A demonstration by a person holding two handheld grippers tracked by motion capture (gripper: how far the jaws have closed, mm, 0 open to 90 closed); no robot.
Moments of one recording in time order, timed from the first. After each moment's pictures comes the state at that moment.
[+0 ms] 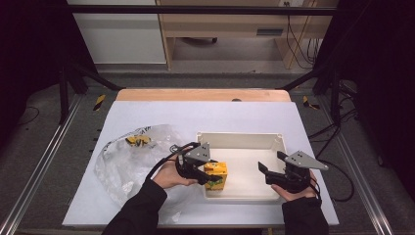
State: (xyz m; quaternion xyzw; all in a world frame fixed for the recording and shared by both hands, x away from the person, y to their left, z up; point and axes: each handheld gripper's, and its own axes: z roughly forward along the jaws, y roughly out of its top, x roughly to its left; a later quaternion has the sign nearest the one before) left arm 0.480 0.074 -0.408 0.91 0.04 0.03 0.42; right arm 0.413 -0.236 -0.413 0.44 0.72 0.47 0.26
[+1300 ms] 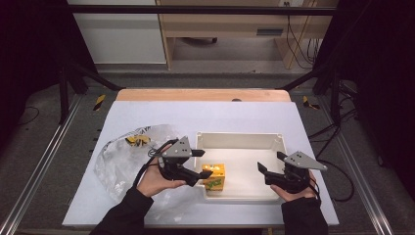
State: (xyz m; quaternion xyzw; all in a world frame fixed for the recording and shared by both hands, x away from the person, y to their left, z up) left arm 0.450 0.119 -0.373 0.85 0.15 0.08 0.49; right arm 0.412 -0.234 -0.414 0.44 0.72 0.46 0.27
